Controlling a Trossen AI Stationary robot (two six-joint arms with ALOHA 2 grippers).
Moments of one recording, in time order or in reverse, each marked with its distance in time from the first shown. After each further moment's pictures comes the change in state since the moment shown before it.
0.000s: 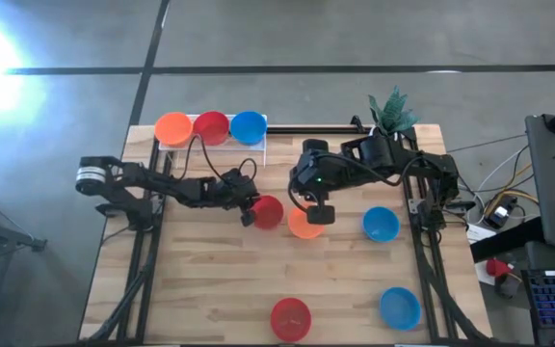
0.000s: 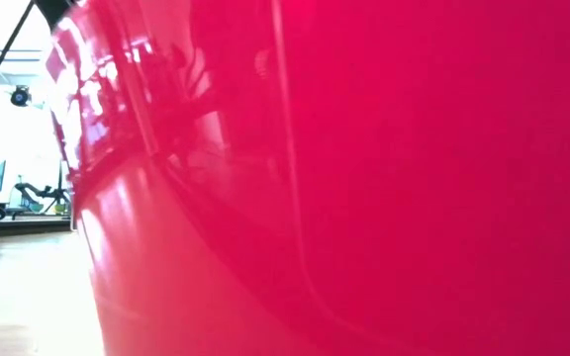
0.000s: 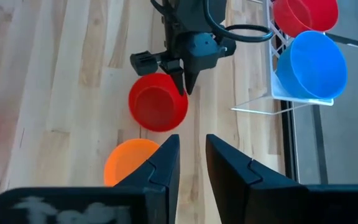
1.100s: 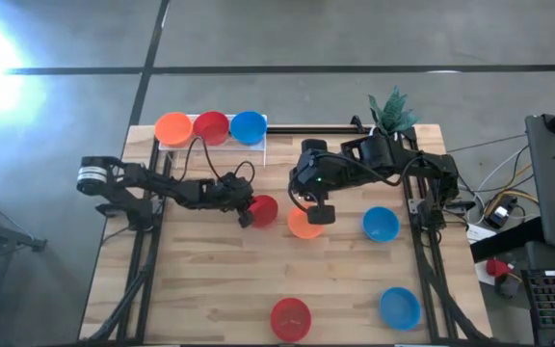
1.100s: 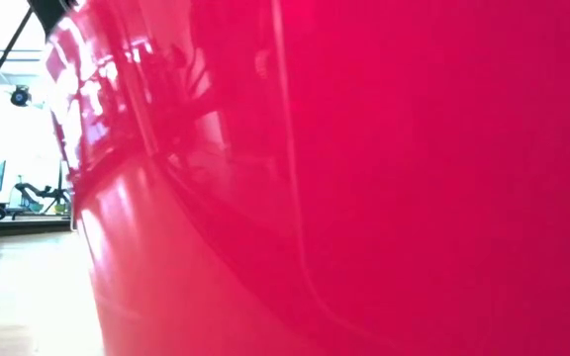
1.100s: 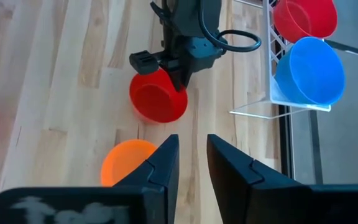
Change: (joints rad) left arm 0.000 0.011 -0.044 -0.008 0.007 -0.118; right arm 0.000 0.000 0.000 0.007 0.000 -0.031
